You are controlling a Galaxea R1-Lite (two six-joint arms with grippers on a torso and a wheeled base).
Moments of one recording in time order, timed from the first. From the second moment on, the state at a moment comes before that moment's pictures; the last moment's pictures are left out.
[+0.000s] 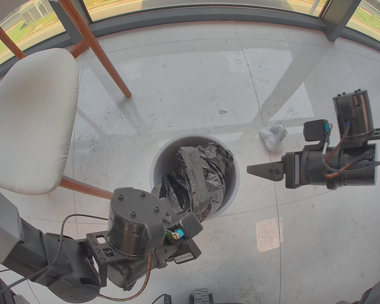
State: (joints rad) left arm -0.90 1.81 -0.61 -0.81 0.28 0.55; right arm 0.60 1.57 -1.01 -0.01 0.05 0.27
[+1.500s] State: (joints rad) left arm -0.98 1.84 -0.59 -0.82 0.31 0.57; right arm 0.75 1.90 -1.16 0.00 -0.13 0.27
